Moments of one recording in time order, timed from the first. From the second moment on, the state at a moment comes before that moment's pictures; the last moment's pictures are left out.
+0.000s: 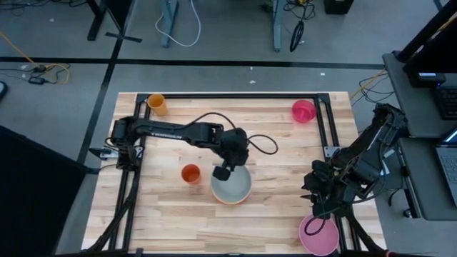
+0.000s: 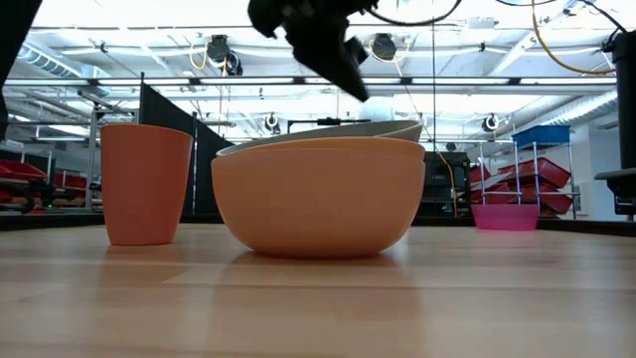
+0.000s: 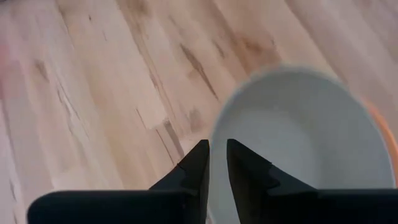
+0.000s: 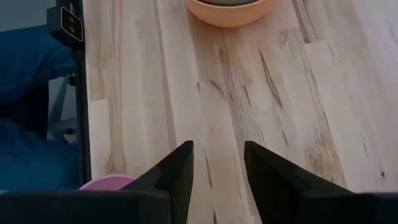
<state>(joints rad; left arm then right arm) 0.00 1.89 1.62 -0.76 0.19 0.42 0.90 1.18 1.14 -1.14 0.39 1.04</state>
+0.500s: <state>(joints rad) 0.01 1.91 1.60 -0.71 0.23 0.45 0.90 1.18 1.14 -1.13 0.39 1.03</state>
